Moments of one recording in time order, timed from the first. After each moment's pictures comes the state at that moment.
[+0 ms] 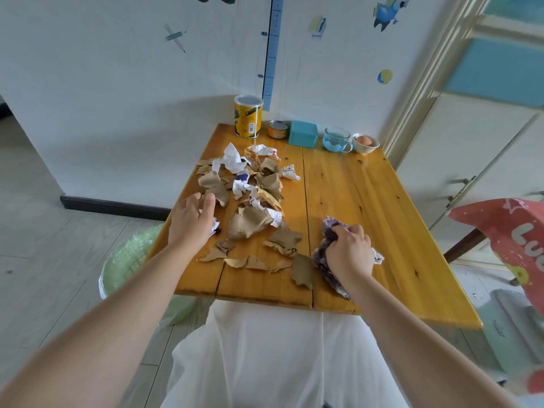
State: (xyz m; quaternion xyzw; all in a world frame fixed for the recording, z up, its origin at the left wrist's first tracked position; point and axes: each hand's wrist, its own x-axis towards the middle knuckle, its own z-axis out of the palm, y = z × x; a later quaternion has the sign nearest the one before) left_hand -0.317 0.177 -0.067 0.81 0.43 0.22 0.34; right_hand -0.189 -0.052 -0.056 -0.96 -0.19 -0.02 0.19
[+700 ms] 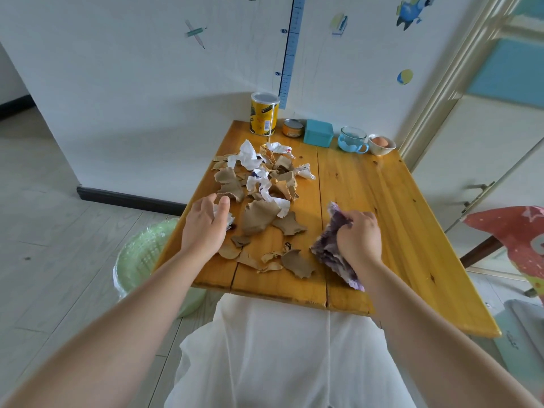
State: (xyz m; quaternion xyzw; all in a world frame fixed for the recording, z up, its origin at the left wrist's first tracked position) left_hand -0.332 0.168 -0.073 0.82 0.40 0.23 0.33; right_hand -0.194 -0.031 -0.029 -0.93 -0.17 0.02 0.34
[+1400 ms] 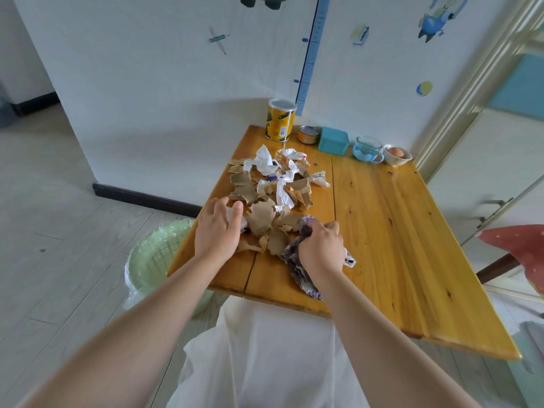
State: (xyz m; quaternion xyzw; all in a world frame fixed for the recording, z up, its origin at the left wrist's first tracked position) left_hand -0.338 0.168 -0.078 0.82 0.40 0.26 0.31; right_hand -0.238 0.028 -0.049 -0.94 -0.23 0.05 0.23
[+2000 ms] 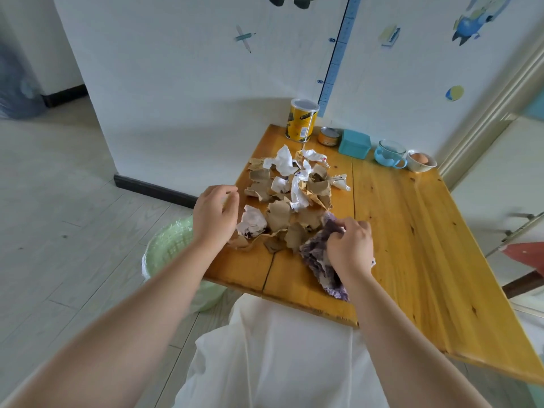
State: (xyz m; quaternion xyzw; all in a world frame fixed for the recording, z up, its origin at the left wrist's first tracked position) left_hand -0.361 0.195 -0.061 0.78 0.37 0.38 0.32; right_hand -0.227 0.022 -0.044 -0.92 -0.21 0.01 0.33
